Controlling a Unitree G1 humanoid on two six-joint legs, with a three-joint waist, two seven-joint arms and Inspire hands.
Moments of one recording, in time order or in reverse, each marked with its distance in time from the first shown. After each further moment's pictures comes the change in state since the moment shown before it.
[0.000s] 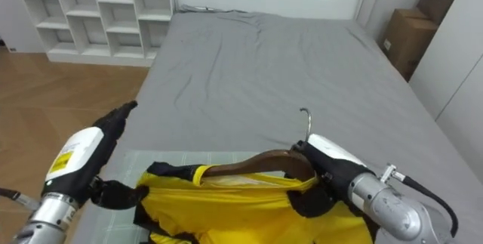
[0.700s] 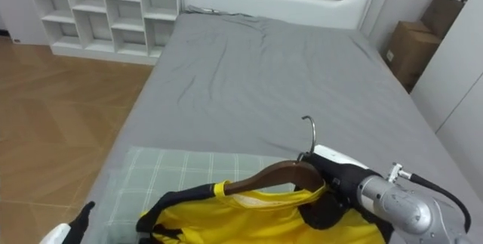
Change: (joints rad) left arm 0.135 -0.075 0.038 0.279 -0.028 0.145 -0.044; right arm 0.000 -0.021 -0.041 -0.050 -0.007 0.109 0.164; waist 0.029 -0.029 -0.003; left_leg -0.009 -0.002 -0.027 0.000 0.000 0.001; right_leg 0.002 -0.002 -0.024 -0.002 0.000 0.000
